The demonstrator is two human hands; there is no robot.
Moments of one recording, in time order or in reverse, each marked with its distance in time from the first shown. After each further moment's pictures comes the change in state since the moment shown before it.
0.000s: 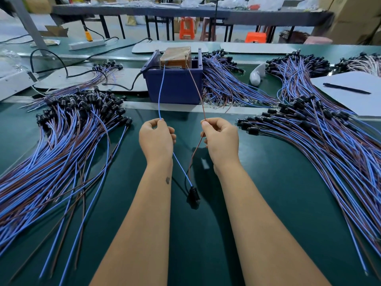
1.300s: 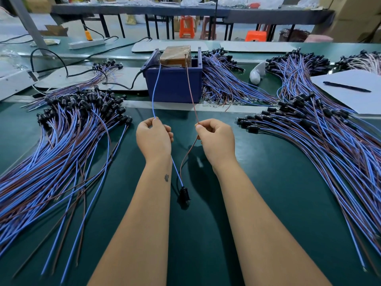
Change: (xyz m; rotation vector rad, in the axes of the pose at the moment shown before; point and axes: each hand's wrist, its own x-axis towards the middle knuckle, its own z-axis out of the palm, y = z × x) left_hand 0.001 0.004 -0.001 -0.024 0.062 -0.036; right_hand -0.001 0.004 0.003 -0.156 -0.073 -0.044
